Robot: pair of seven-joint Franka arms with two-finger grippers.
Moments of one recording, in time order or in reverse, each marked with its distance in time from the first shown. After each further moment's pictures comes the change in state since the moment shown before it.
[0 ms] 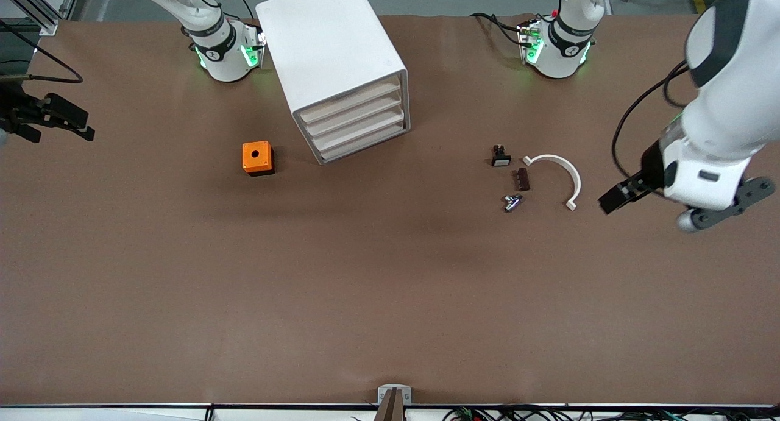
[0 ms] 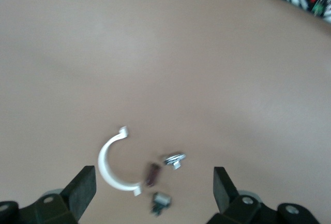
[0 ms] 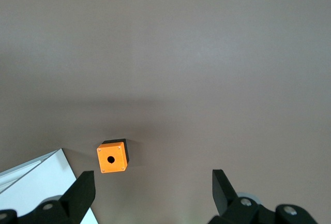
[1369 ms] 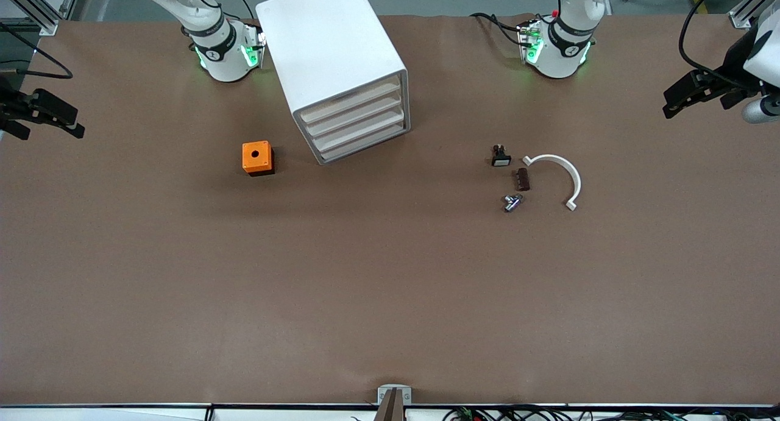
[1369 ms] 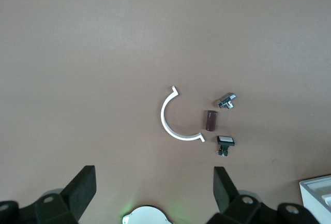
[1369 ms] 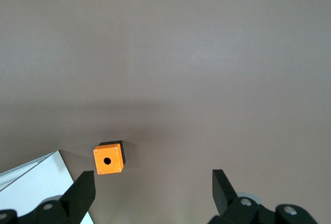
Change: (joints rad) left arm 0.121 -0.289 0.007 -0.188 -0.042 -0.149 0.404; right arm -0.019 -0.008 0.004 0.009 -0.005 0.001 -0.039
